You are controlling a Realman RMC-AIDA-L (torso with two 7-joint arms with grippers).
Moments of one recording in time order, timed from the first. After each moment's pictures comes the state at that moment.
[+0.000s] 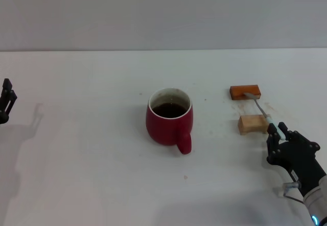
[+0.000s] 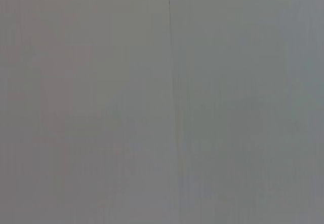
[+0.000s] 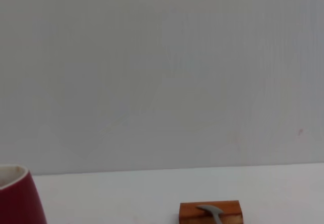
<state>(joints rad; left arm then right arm) -0.25 -2.06 -0.94 -0.23 2.29 1.26 -0.02 0.36 2.08 -0.04 0.47 -1.42 -1.18 -0.10</state>
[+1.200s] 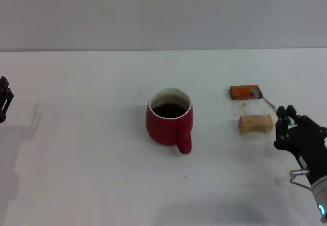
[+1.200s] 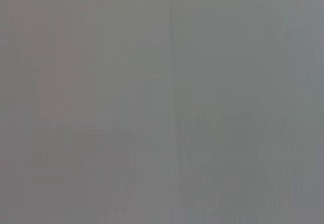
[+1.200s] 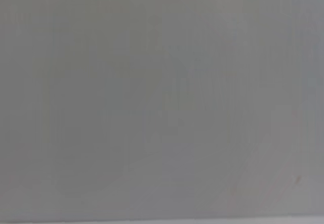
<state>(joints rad) -0.24 -2.06 -0.94 -0.24 2.29 1.30 -0.02 0.37 2.02 0.00 0.60 -1.42 -1.28 -0.19</state>
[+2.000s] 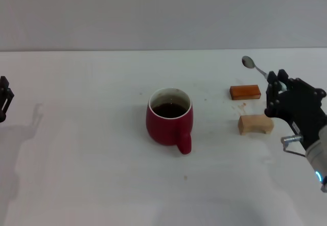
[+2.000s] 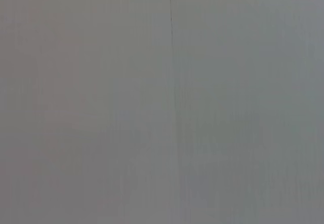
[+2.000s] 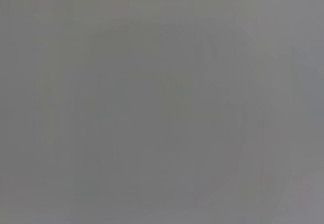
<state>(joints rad) -0.24 -2.07 -0.94 -0.24 2.29 1.30 -0.02 0.36 1.79 0.23 1.22 -1.44 -1.11 -0.72</state>
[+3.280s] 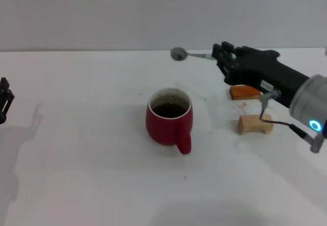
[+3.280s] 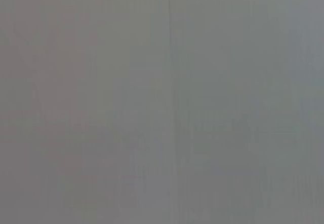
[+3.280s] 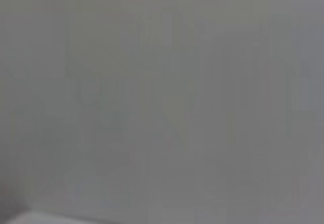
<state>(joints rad) -0.23 -2.07 -0.94 -0.24 2.30 1.30 -0.02 0.01 1.99 1.16 1.67 -1.88 0.27 -0.78</state>
